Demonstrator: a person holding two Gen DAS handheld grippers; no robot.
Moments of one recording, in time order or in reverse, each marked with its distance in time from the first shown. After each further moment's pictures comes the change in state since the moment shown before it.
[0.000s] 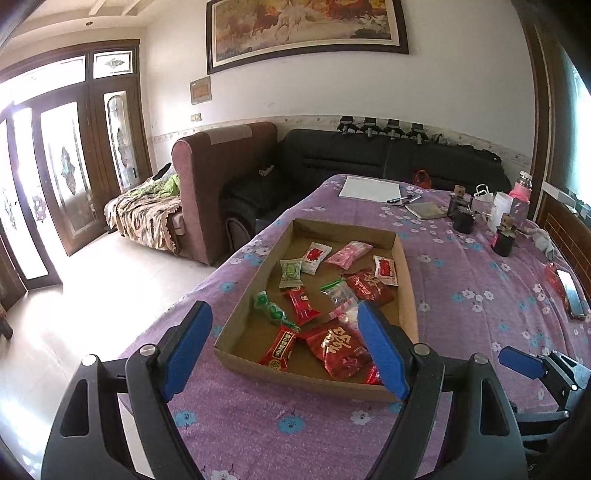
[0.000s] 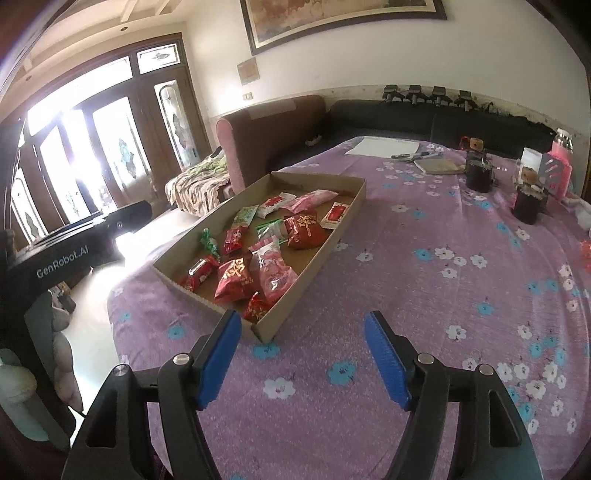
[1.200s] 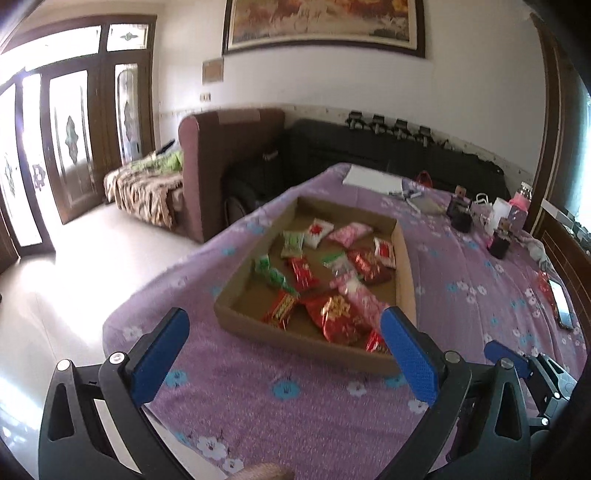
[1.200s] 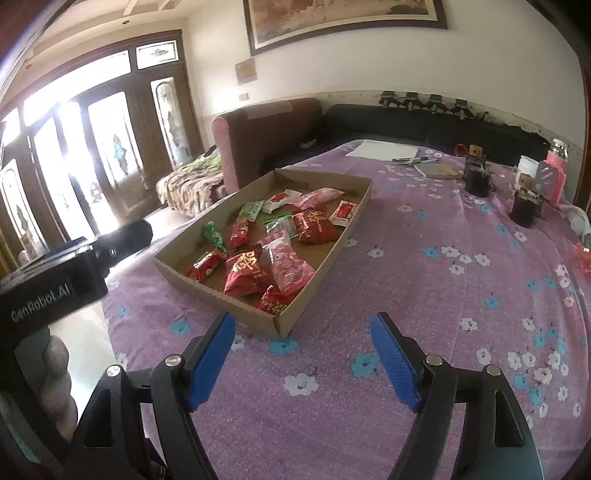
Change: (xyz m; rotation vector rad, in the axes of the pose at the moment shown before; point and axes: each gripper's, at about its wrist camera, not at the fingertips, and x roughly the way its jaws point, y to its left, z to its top) left arm 0.000 0.011 -0.030 -0.108 0.063 -0.031; right arm 0.005 0.030 -0.011 -0.024 -0.015 -0.066
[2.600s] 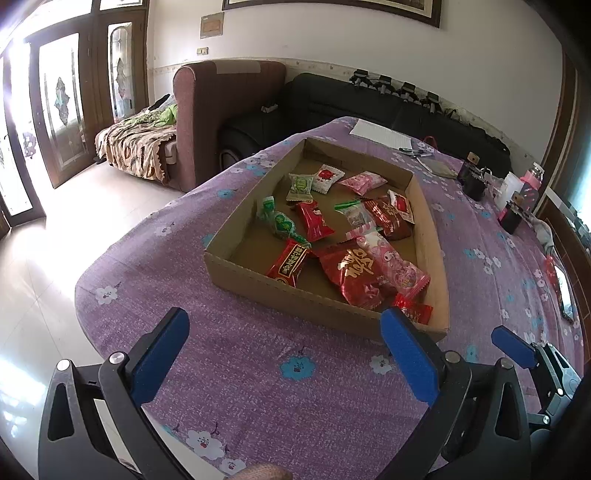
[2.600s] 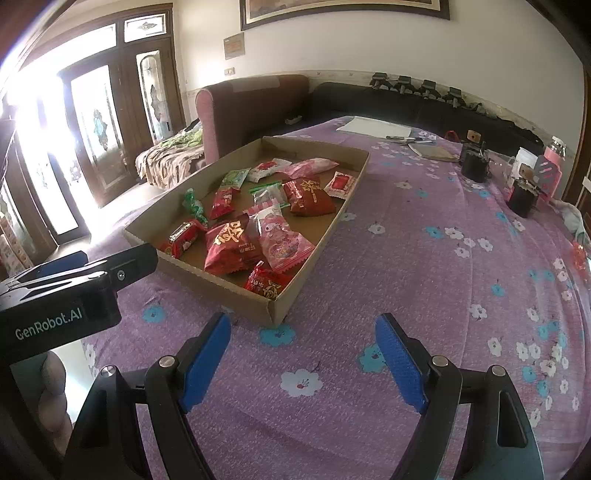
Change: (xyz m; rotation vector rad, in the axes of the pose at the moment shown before) left arm 0.046 0.014 -0.017 -0.032 0.171 -0.026; right arm 0.034 0.015 -0.006 -0.026 0.095 -0.081
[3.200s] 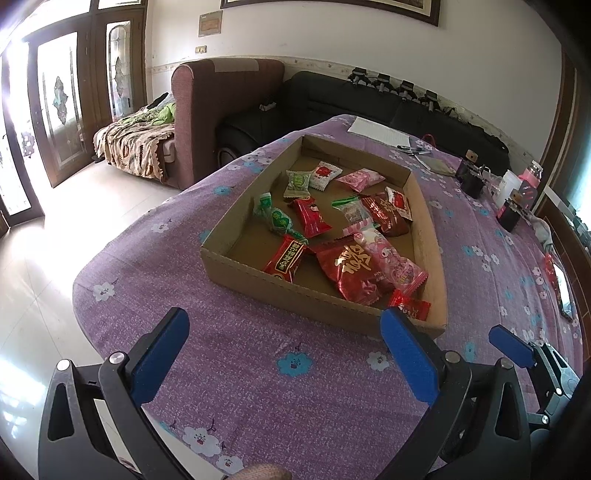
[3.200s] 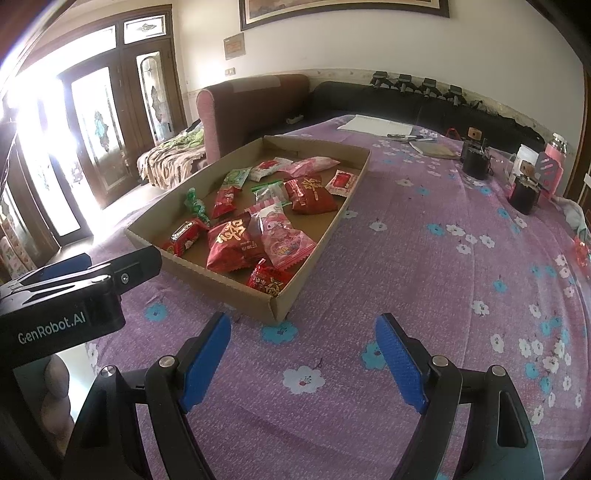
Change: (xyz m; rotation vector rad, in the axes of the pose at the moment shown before) left arm 0.001 -0.003 -0.001 0.005 0.005 -0.006; right arm 0.000 -0.001 -0.002 0.006 0.003 0.009
